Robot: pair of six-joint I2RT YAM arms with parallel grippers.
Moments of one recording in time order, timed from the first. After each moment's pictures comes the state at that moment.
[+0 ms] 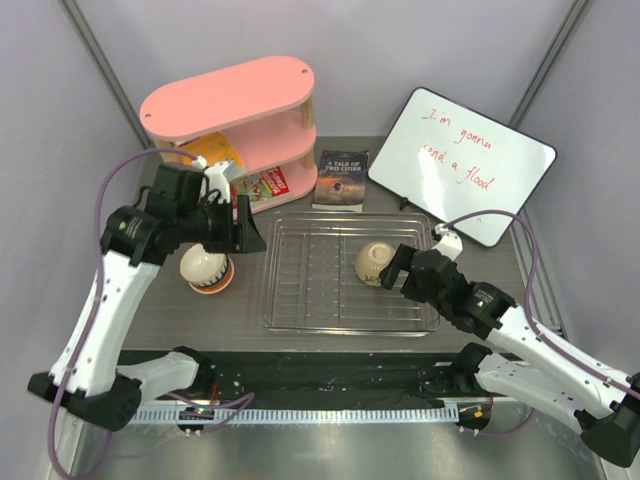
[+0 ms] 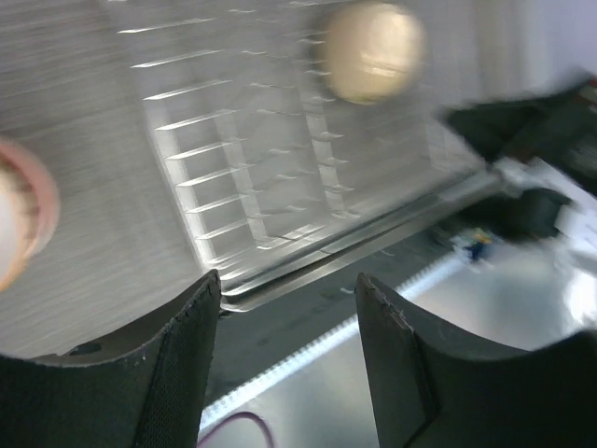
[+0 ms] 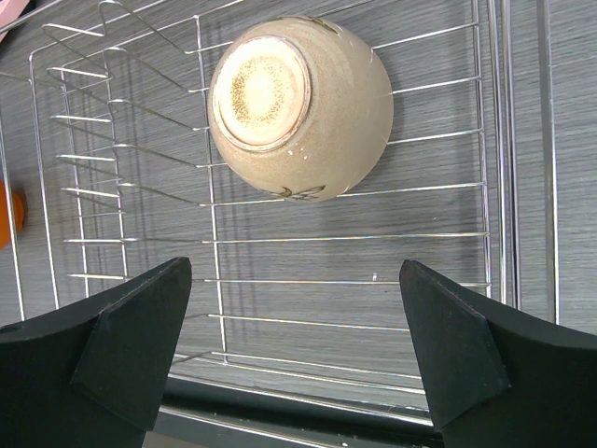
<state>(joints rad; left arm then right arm) -0.40 1.17 1.54 -1.22 0.24 -0.36 0.77 0.78 0.65 -0.62 0.38 0.92</state>
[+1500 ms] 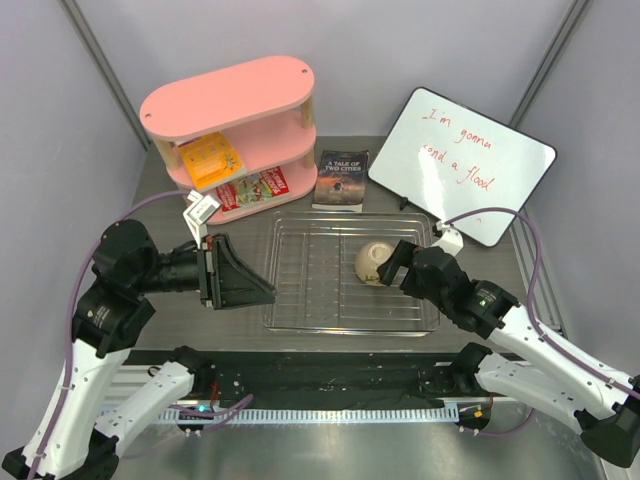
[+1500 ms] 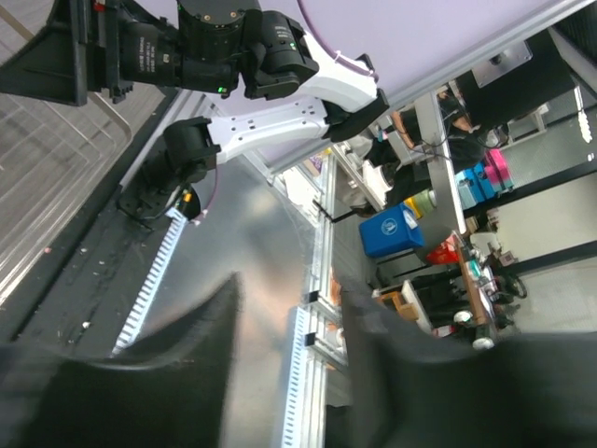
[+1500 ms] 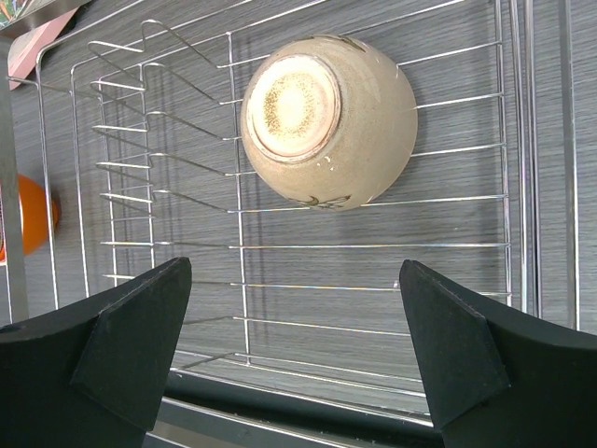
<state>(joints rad) -0.46 0.72 1.19 -0.57 1.02 -0.84 0.77 0.77 0.68 -0.60 0.37 0.92</state>
